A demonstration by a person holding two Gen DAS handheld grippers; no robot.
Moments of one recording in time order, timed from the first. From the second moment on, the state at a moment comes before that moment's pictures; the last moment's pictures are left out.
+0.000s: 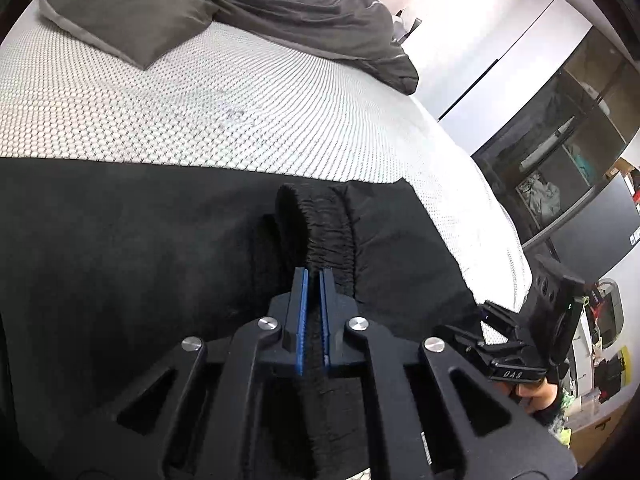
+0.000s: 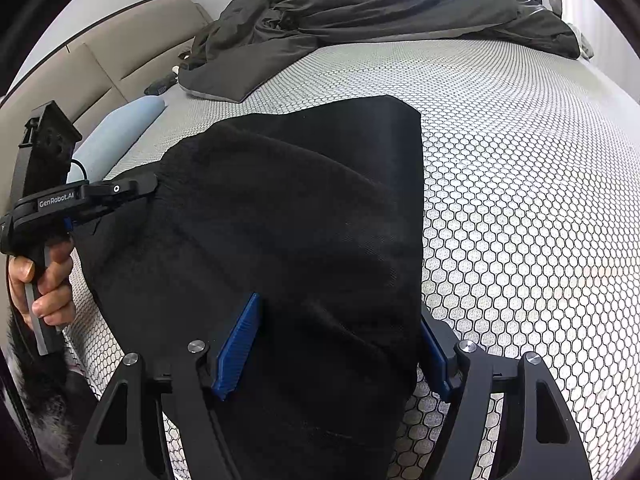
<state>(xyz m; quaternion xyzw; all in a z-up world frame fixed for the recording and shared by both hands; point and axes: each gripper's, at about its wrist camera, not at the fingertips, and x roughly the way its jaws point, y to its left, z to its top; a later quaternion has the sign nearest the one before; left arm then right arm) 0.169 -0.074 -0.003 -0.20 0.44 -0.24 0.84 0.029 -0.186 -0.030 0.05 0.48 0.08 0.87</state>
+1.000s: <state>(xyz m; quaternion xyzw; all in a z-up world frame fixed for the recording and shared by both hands) 0.154 -0.098 -0.017 -0.19 0.44 -0.22 0.85 0.018 -0.192 -0.030 0.06 0.48 0.08 0.87</state>
